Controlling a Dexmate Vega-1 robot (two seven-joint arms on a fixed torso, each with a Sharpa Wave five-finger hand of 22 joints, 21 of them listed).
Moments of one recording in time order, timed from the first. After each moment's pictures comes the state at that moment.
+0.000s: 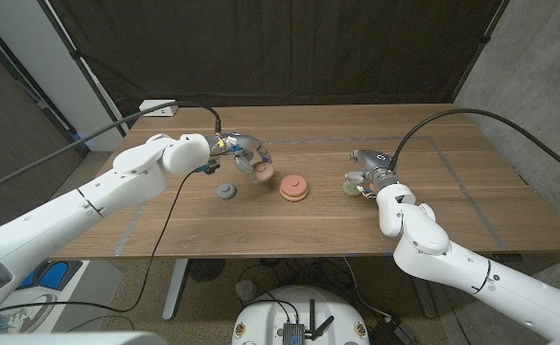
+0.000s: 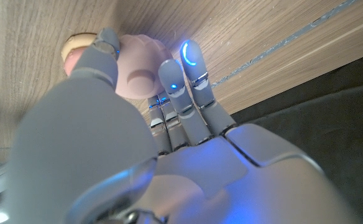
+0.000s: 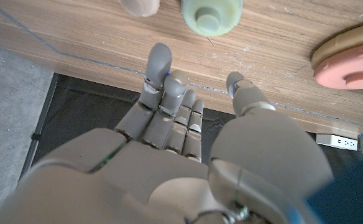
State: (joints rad) left arm 0.68 0.97 0.61 -1.98 0.51 0.12 -0.42; left_hand 1.07 -0.04 0.32 -0.17 0.32 0.60 -0.03 0.24 0.24 0.62 -0.09 0.22 0.40 1.08 -0.19 1.43 0.62 0.80 -0.09 1.54 0.19; right arm -0.92 -0.82 -0.81 -2.20 -0.72 -0.97 -0.01; right_hand 0.90 0.00 0.48 -0.16 0.38 0.45 -0.04 0.27 0.34 0.51 -0.11 0.22 0.72 0.98 -0.15 1.30 1.21 0.87 -0.11 1.54 0.23
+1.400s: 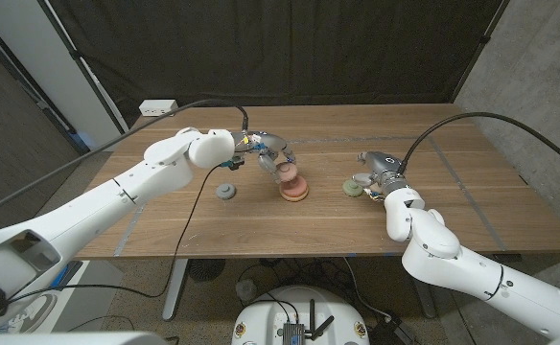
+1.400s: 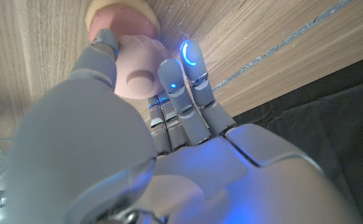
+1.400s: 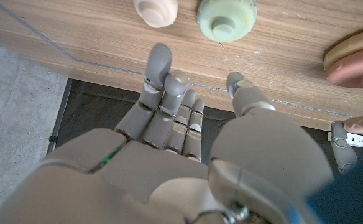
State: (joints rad) left arm 0.56 0.83 0.72 -1.88 0.55 0.01 -0.48; left_hand 1.06 -0.04 0.32 -0.17 0.33 0.61 -0.03 0.24 0.24 0.62 -0.09 0.21 0.40 1.08 -0.19 1.40 0.63 0.80 -0.09 1.54 0.19; right arm -0.96 -0.86 -0.77 -2.24 -0.65 -0.99 -0.09; right_hand 0.90 0.00 0.48 -0.16 0.39 0.46 -0.04 0.27 0.34 0.52 -0.11 0.21 0.72 0.98 -0.15 1.29 1.21 0.87 -0.11 1.54 0.22
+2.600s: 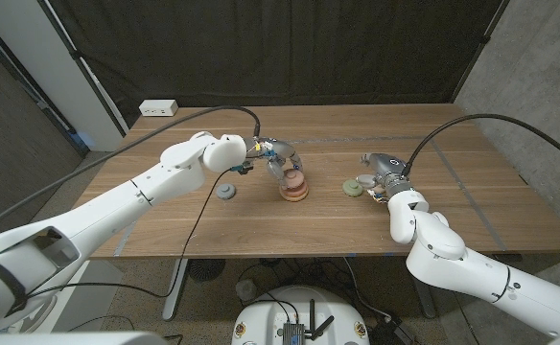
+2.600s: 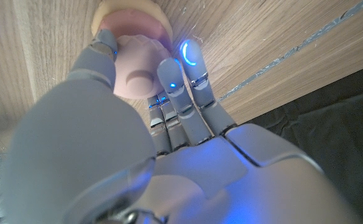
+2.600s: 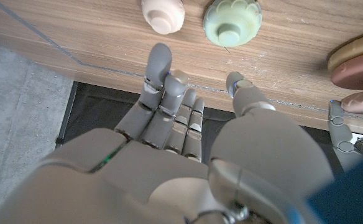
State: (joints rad) left arm 0.53 0.77 0.78 -1.83 0.61 0.01 -0.48; left_hand 1.05 -0.04 0.32 -0.17 0.33 0.61 -0.03 0.23 0.24 0.63 -0.09 0.21 0.40 1.09 -0.19 1.40 0.64 0.80 -0.09 1.54 0.19; right arm -0.97 -0.89 -0.77 -2.26 -0.60 -1.01 -0.13; right_hand 0.90 0.00 0.48 -0.16 0.40 0.46 -0.03 0.27 0.34 0.53 -0.10 0.21 0.72 0.98 -0.15 1.29 1.21 0.87 -0.11 1.54 0.23
